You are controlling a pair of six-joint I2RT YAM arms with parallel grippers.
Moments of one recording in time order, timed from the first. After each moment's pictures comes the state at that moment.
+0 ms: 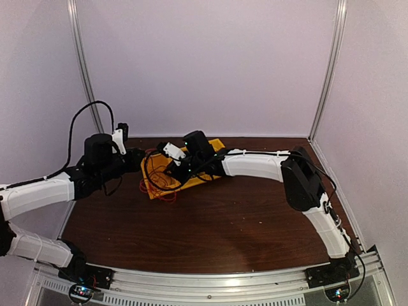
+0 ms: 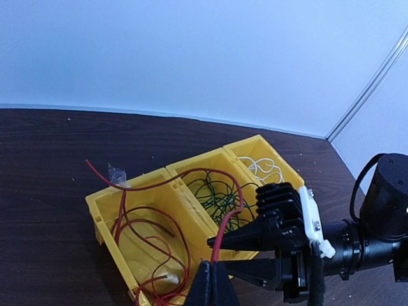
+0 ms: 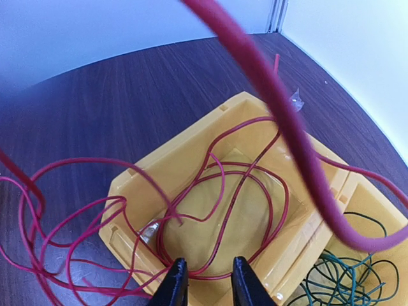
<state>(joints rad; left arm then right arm) -0.54 1.19 0.72 0.17 -0.09 -0.43 0.88 2.42 2.03 -0.12 -0.24 -0.19</state>
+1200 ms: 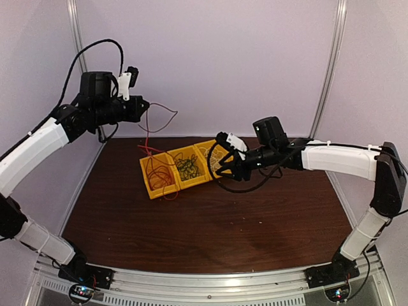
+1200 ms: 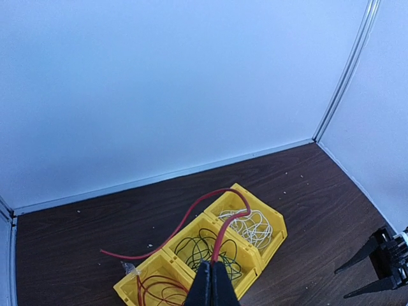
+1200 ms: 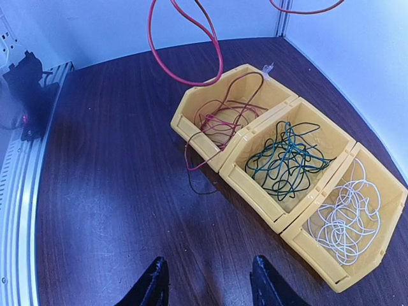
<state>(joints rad) -0.54 1.37 1.46 -0.38 -0.02 -0.16 0.69 1.63 1.22 -0.17 -0.51 -0.33</state>
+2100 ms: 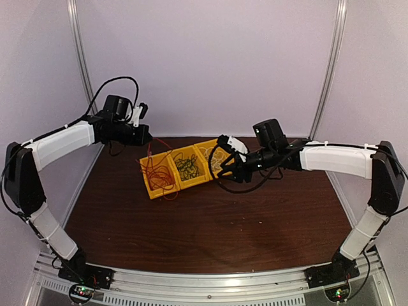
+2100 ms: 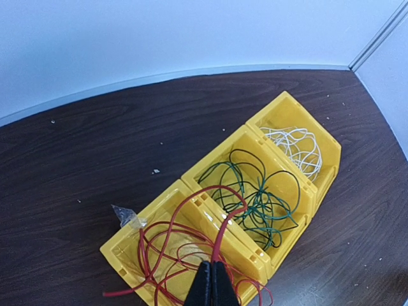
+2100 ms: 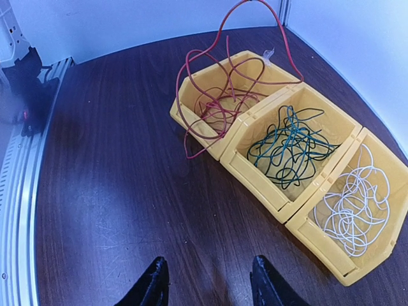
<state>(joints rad) -0.38 1.62 1.39 -0.43 0.17 -0.16 0.66 1.66 1.20 -0.17 -0.54 -0.33</state>
